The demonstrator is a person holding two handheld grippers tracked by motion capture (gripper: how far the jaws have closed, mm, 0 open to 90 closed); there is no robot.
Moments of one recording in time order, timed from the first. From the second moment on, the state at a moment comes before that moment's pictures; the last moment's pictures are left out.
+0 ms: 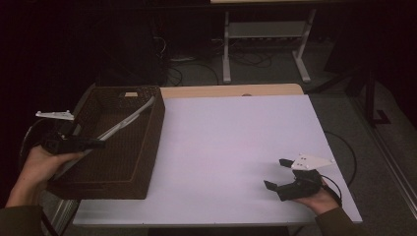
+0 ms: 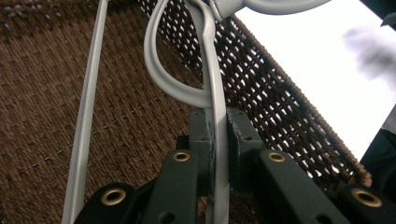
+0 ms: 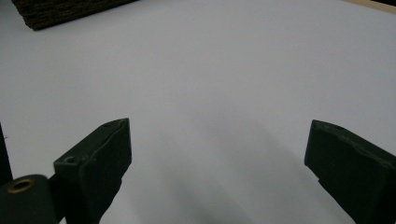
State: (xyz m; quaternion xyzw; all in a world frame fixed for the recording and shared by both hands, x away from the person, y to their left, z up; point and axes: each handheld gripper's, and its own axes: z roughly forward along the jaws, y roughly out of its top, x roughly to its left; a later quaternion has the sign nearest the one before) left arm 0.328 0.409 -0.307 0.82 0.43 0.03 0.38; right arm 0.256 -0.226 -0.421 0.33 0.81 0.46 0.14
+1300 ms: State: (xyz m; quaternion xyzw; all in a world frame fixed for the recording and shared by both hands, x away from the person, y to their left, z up) left arm 0.314 0.352 -0.294 0.76 0.36 0.15 0.51; right arm 0.261 -0.228 -0.377 0.33 0.76 0.52 0.18
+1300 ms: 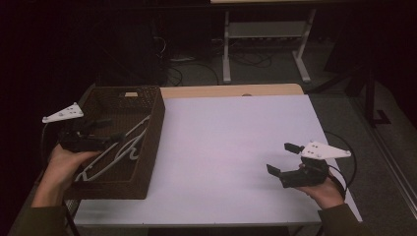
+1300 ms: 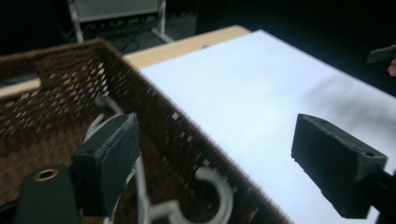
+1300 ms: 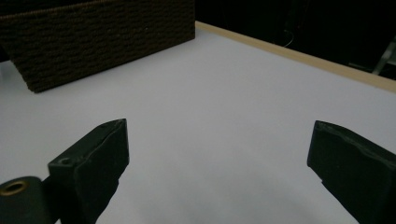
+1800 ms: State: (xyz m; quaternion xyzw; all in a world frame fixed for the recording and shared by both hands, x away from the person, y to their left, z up) left arm 0.305 0.296 -0.302 0.73 0.33 0.16 0.58; right arm 0.272 -0.218 -0.340 0.32 0.74 0.56 0.20
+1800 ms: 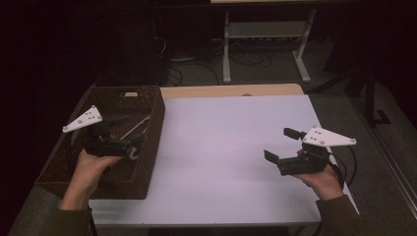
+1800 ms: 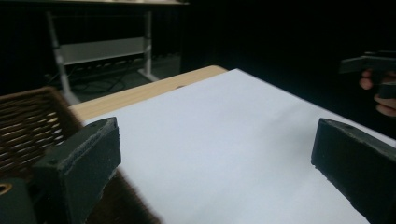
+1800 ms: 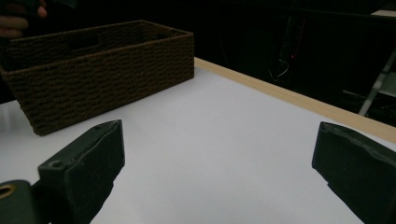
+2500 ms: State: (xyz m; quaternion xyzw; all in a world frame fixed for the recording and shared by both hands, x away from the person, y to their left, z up) left arm 0.303 0.260 -0.330 0.72 0.29 0.15 0.61; right arm 0.280 -0.216 -0.325 0.32 0.71 0.59 0.21
